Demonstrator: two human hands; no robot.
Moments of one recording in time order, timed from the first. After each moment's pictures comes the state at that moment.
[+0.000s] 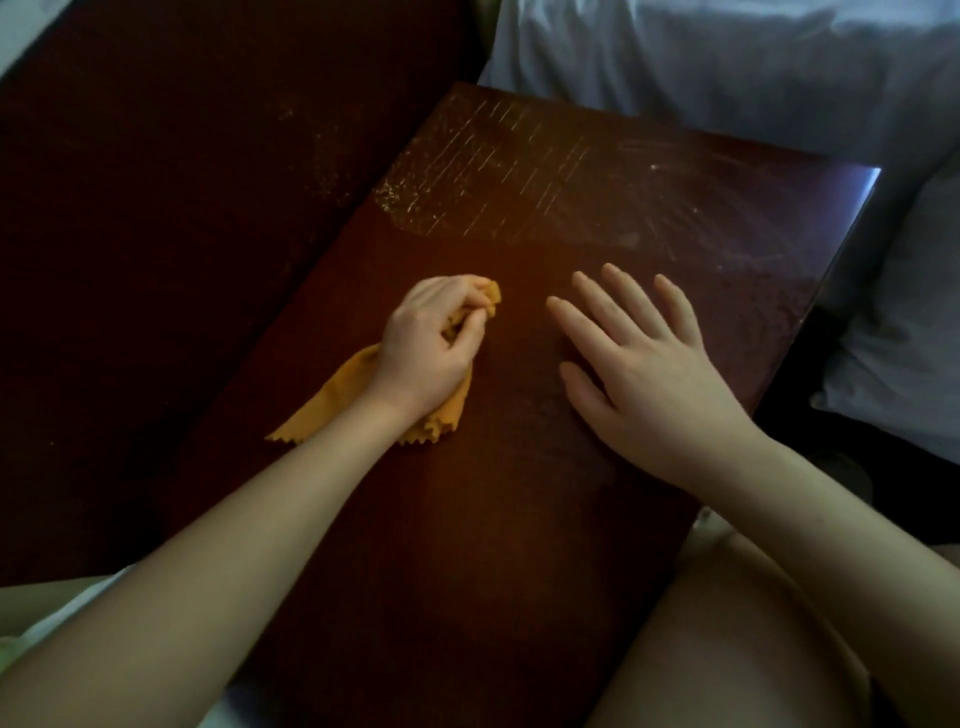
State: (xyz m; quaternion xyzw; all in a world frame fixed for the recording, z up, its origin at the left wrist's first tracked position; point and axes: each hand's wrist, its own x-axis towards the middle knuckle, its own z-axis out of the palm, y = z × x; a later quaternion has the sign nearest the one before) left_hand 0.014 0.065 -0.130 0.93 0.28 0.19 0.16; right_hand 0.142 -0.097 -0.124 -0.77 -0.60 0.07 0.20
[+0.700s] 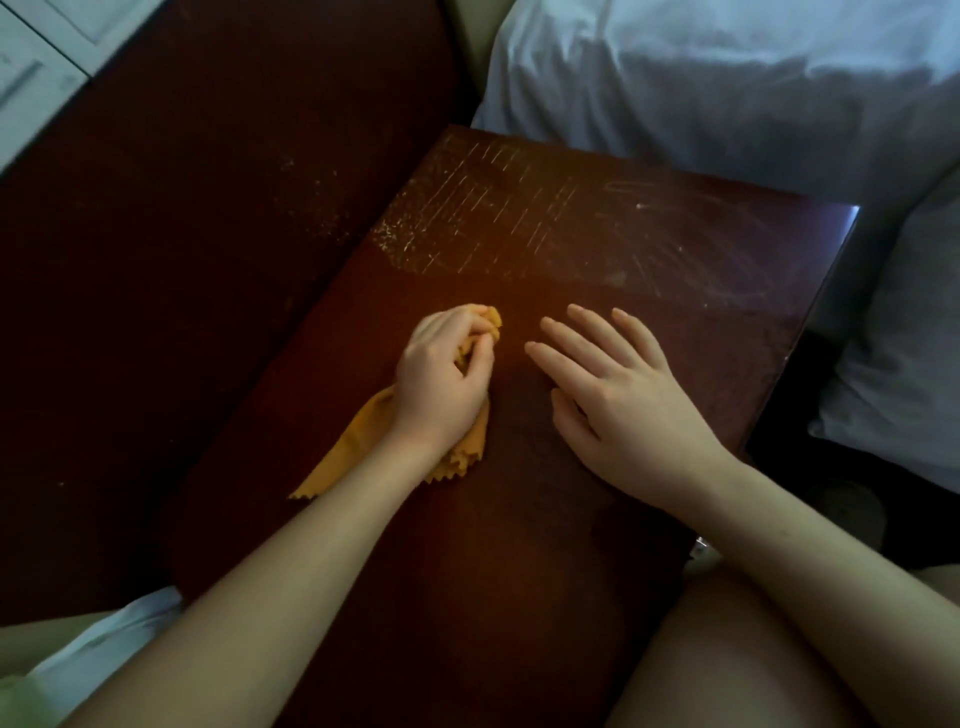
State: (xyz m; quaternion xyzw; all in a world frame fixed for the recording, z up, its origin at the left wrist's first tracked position) left_hand 0.032 0.051 -0.131 0.91 0.33 0.20 0.14; right_hand 0.149 -0.089 -0.128 -0.73 -0.63 0.04 0.27
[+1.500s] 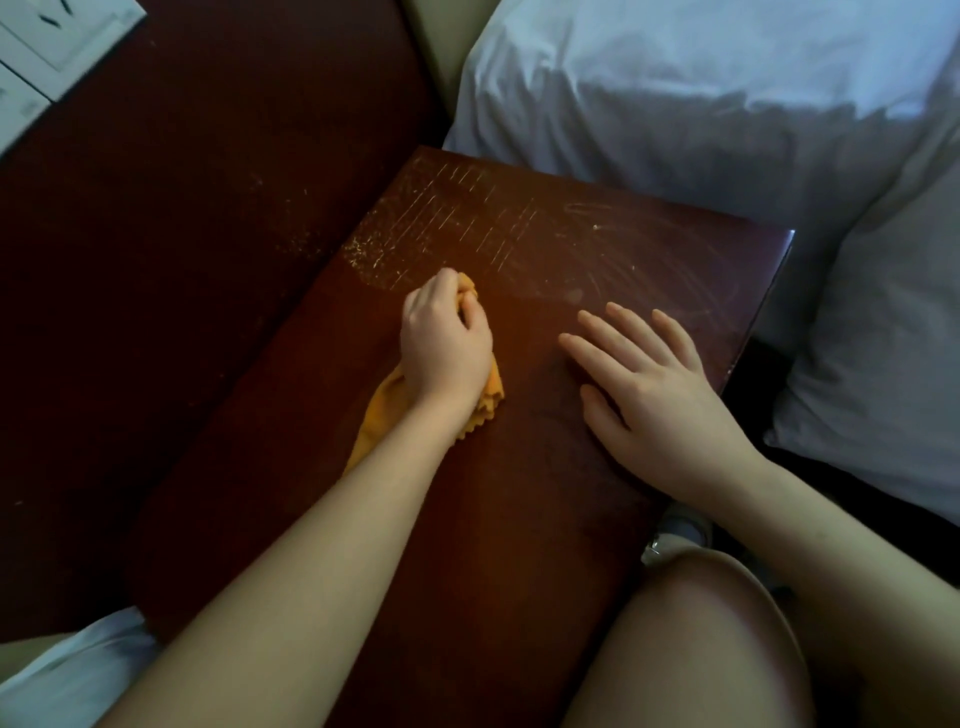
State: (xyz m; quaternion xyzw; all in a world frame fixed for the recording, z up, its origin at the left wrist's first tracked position) left_hand 0.094 0.049 -0.136 0.84 0.47 0.25 0.12; right_hand 0.188 -0.115 -0.131 -0.76 -0.59 0.07 0.26
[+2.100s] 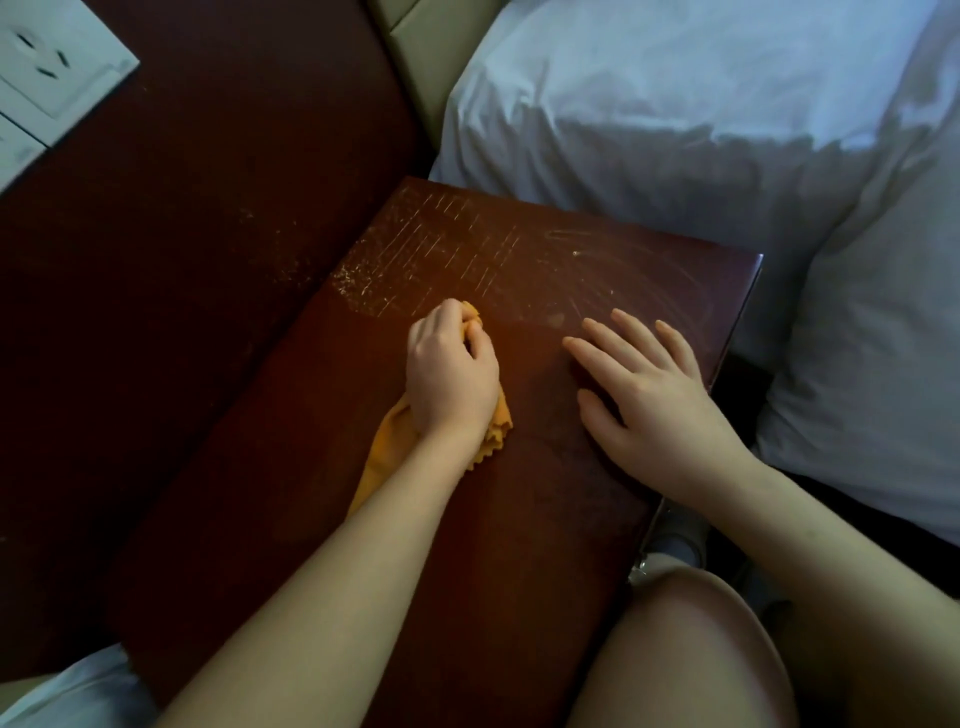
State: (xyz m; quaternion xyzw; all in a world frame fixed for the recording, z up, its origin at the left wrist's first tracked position) left_hand 0.104 0.032 -0.138 0.83 0.47 0.26 0.12; right_hand 0.204 -0.115 -0.131 -0.78 -0.56 0.09 0.27
